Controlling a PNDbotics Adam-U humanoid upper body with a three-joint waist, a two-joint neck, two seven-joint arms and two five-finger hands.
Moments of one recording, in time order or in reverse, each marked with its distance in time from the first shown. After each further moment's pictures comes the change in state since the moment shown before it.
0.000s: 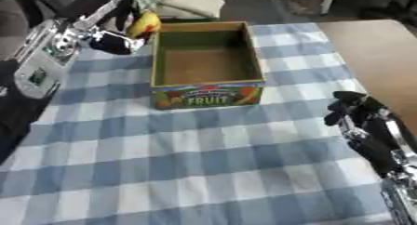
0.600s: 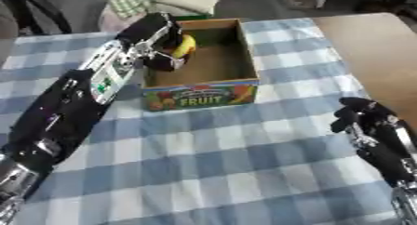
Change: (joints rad) left arm -0.058 -0.139 0.041 0.317 -0.204 -0.077 0.131; right arm -0.016 0.008 0.012 0.000 0.000 0.002 0.015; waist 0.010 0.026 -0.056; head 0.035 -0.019
